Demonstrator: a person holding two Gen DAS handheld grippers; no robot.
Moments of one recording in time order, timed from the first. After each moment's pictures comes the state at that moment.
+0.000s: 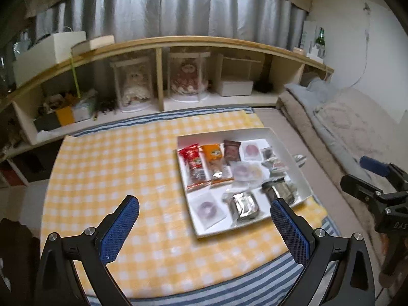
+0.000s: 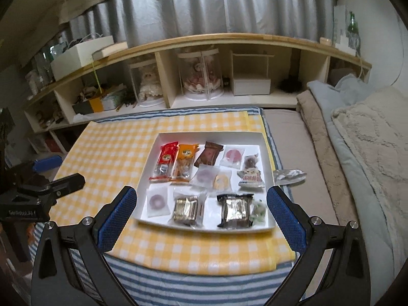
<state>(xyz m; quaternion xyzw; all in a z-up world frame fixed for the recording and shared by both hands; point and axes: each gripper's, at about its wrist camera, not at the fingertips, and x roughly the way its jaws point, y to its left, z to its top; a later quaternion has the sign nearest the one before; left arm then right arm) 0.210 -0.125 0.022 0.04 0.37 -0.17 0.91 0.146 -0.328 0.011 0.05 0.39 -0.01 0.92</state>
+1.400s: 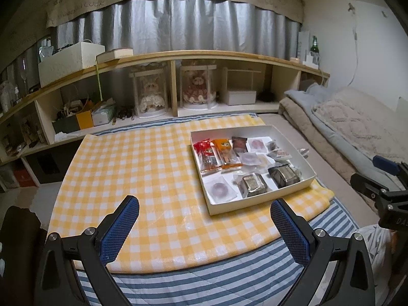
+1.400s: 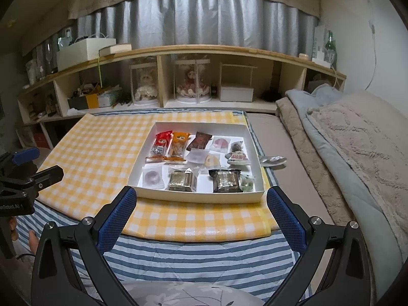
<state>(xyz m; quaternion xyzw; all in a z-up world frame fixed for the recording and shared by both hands) 0.103 -0.083 -0.025 0.05 0.30 -0.15 0.94 0.052 -0.291 -0.018 0.01 0.33 -0.05 0.94</state>
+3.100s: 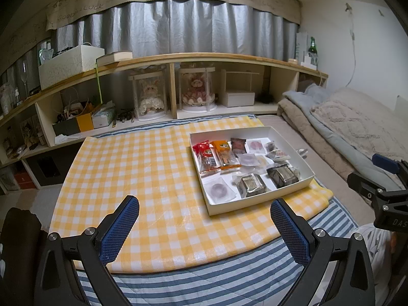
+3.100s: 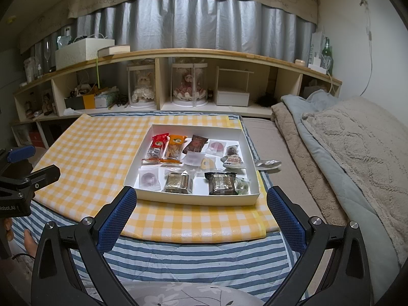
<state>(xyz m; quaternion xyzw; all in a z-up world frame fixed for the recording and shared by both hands) 0.093 -0.089 -0.026 0.05 0.30 -0.15 0.94 0.049 -0.292 -0.017 0.00 0.32 -0.06 0.94</state>
